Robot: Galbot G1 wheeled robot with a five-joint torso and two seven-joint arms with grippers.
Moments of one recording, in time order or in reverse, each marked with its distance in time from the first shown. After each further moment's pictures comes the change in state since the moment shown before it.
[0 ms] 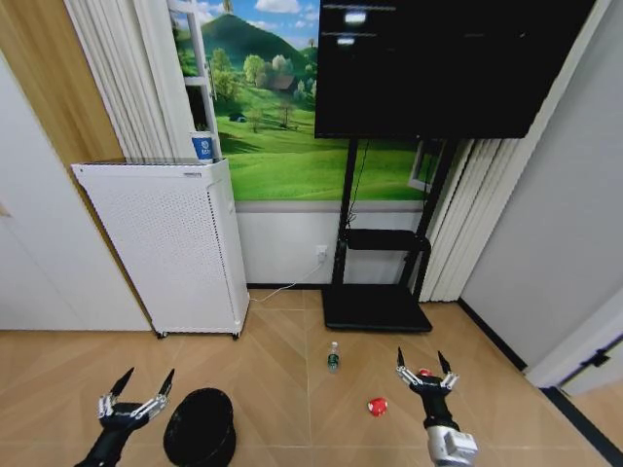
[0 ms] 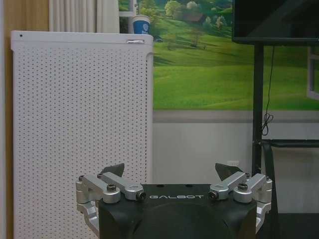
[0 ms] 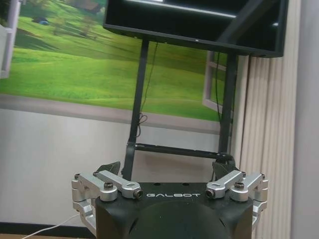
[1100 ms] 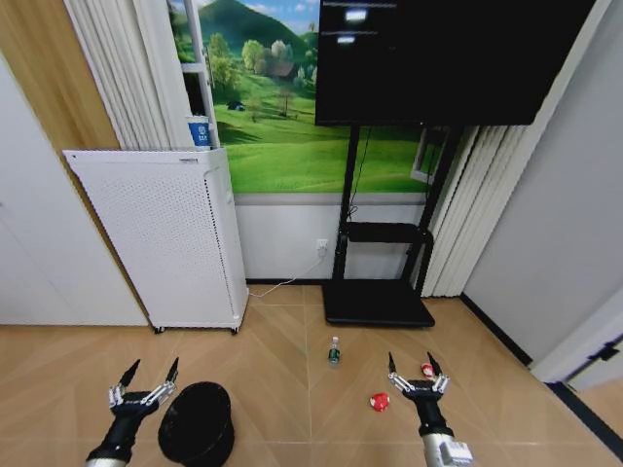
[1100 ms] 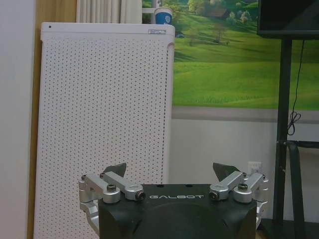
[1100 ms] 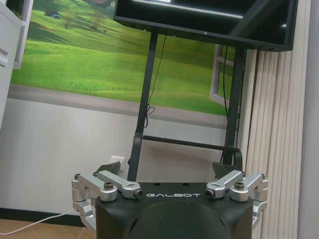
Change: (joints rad) left arm -0.029 -0.014 0.038 0.004 0.011 -0.001 -0.123; right arm -0.010 0.016 0.008 -0.006 -0.023 0.023 -0.027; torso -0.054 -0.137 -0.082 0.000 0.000
